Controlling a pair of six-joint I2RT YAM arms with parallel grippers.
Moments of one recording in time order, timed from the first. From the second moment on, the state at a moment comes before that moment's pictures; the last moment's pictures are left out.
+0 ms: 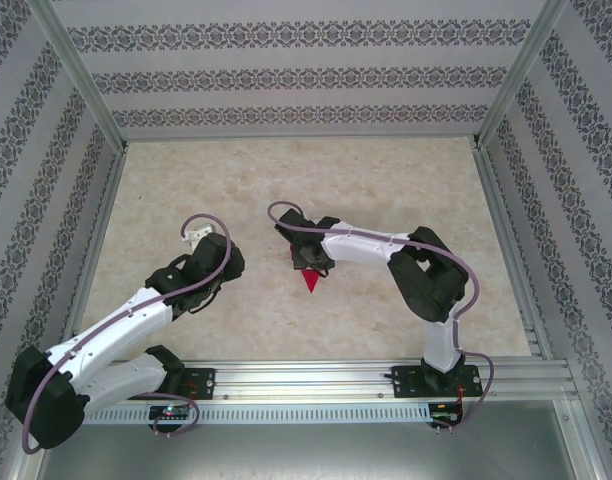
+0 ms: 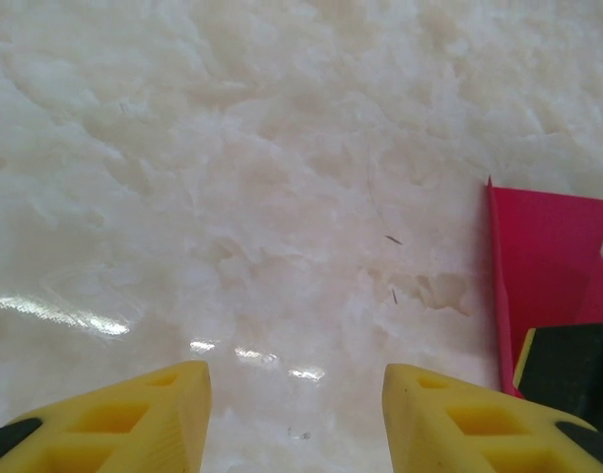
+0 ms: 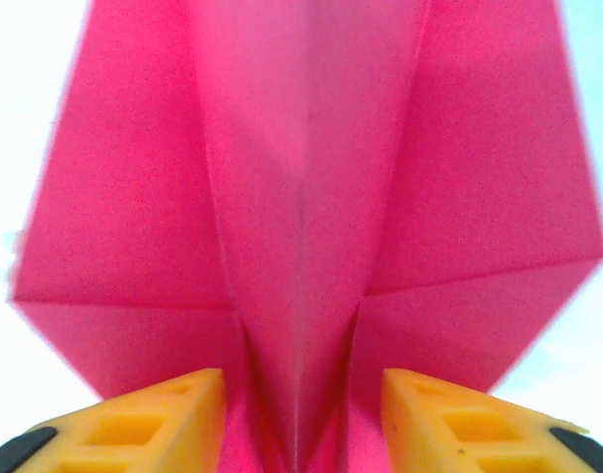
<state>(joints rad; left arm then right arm) -0.63 1.00 0.67 -0.52 -0.32 -0.89 0.83 1.93 1.33 -0.68 0.21 0.73</state>
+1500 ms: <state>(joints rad) -0.27 0.98 0.69 -0.50 -0.60 -0.50 0.14 1.44 0.46 0.51 0.25 -0.09</state>
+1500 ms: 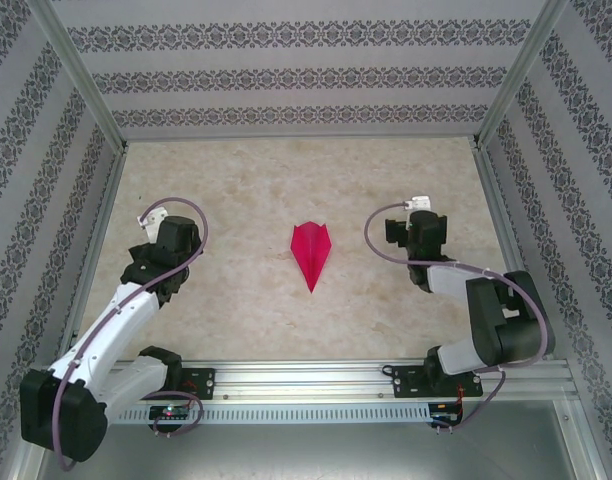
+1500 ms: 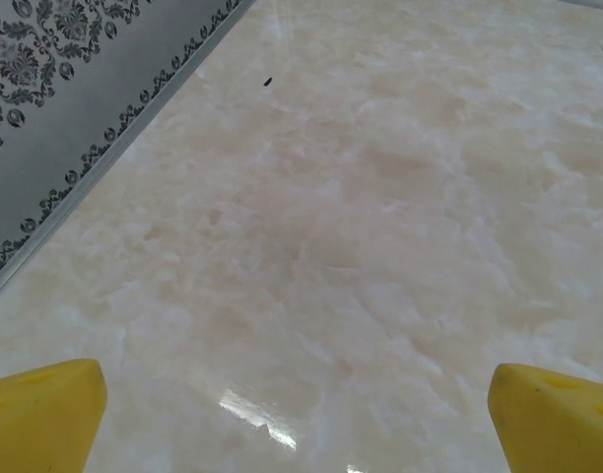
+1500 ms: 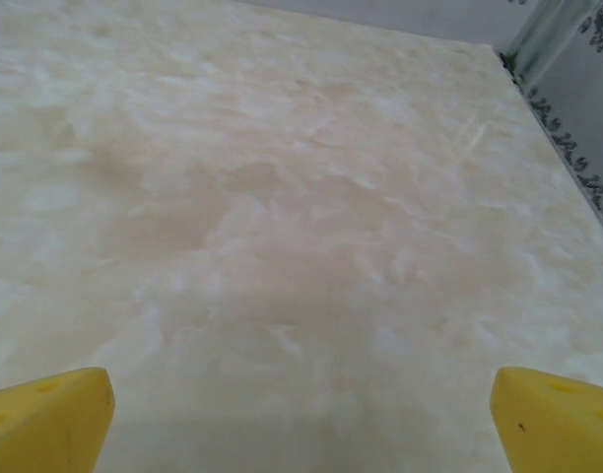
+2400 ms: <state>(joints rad) -0.12 1.38 0.49 0.25 -0.39 -0.20 -0.01 1.51 0.36 0.88 0.14 0.00</state>
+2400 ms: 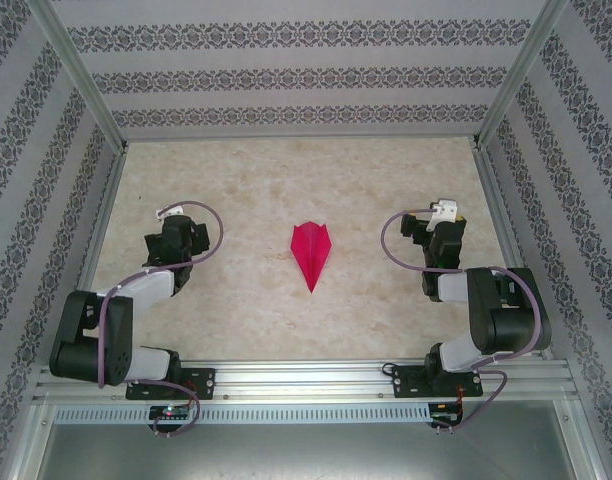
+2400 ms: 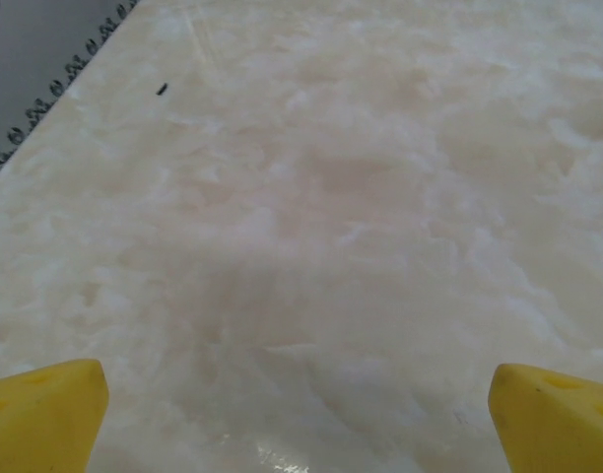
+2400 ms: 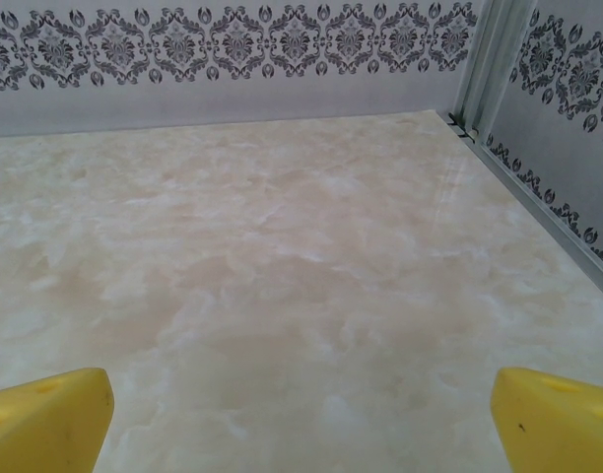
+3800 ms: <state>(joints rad) -0.09 1.56 0.40 0.80 -0.15 0.00 -0.01 1.51 0.36 0.88 0.14 0.00</state>
